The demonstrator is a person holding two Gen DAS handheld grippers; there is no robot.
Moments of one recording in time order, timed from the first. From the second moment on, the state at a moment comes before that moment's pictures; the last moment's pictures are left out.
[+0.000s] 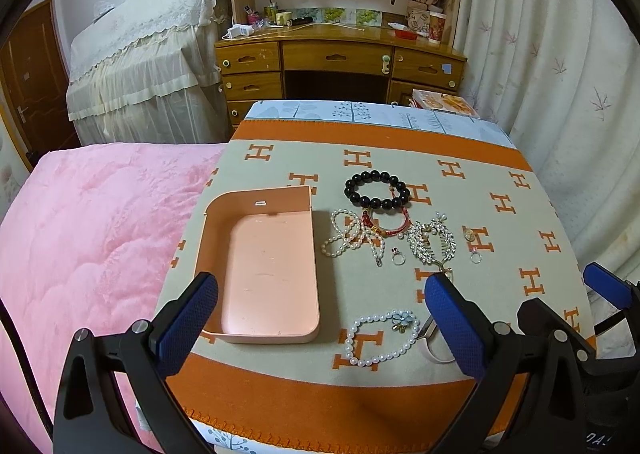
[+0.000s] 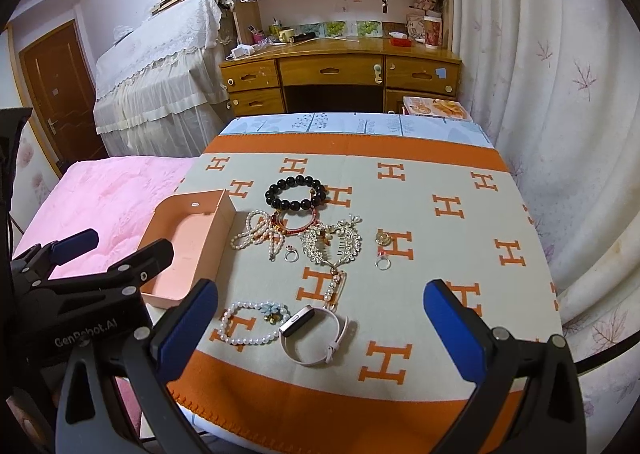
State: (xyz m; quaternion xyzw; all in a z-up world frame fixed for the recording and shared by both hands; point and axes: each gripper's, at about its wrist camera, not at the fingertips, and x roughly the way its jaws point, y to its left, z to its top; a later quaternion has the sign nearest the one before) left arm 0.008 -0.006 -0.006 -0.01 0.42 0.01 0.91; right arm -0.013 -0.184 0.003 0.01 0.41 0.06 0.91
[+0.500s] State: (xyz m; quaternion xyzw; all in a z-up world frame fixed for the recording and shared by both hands) left arm 0.008 -0.004 -0.011 -0.01 0.42 0.01 0.91; right arm -0.014 -0.181 0.000 0.01 0.41 0.06 0.91
